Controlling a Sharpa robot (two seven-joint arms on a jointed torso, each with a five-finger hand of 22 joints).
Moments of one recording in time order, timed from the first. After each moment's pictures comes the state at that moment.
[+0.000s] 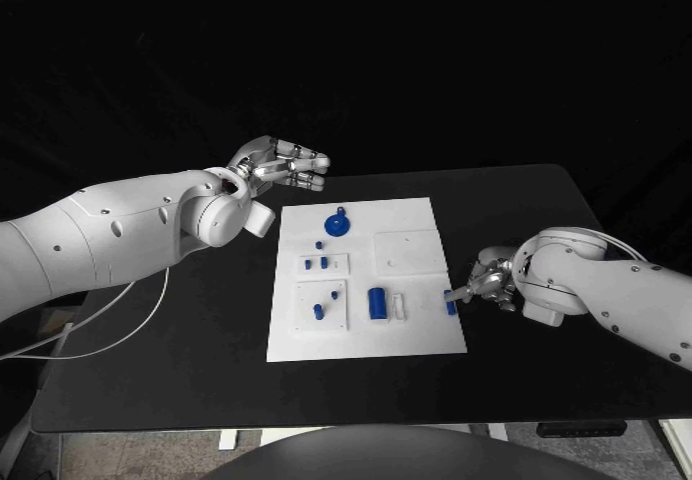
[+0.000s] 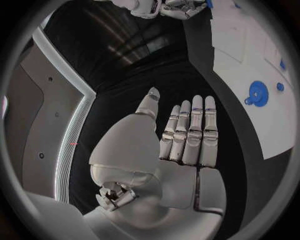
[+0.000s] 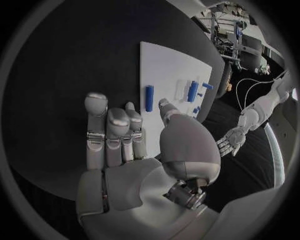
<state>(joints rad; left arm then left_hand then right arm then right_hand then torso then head) 1.29 -0.74 -0.13 1.21 -0.22 -0.14 0.31 1.32 0.01 -0.07 -0.02 0.16 0.99 0.15 0.07 0.07 1.12 0.13 0.06 0.06 1.17 0.12 0.07 0.07 0.05 1.05 0.10 0.08 0.08 0.97 -0.81 0.18 1.43 -1.24 0.24 -0.68 1.06 -0.16 0.14 0.16 0.05 1.09 0.08 0.07 0.11 1.32 -0.03 1.00 1.15 1.45 -0.09 1.02 1.04 0.06 1.47 -0.11 0.54 1.29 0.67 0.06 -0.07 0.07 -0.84</state>
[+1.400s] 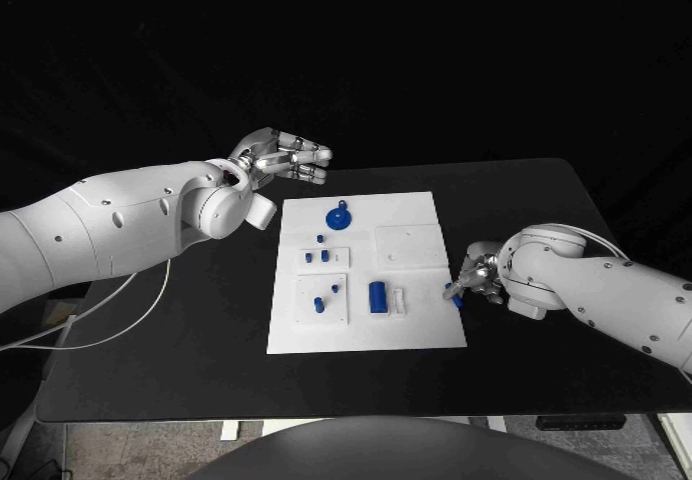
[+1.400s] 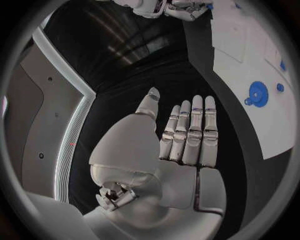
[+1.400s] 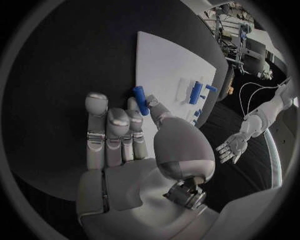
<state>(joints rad) 1.29 -0.74 -0.13 1.21 -0.22 -0.13 0.30 1.32 0.01 -0.07 -0.02 0.16 0.99 0.15 0.07 0.07 1.12 0.13 0.06 0.06 1.17 0.12 0.07 0.07 0.05 1.05 0.10 0.08 0.08 0.97 -0.74 0.14 1.37 -1.28 0.20 -0.67 1.10 -0.01 0.22 -0.17 0.10 1.17 0.06 0.07 0.23 1.32 -0.03 1.00 1.15 1.45 -0.09 1.02 1.04 0.06 1.47 -0.11 0.54 1.29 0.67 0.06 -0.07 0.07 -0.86</state>
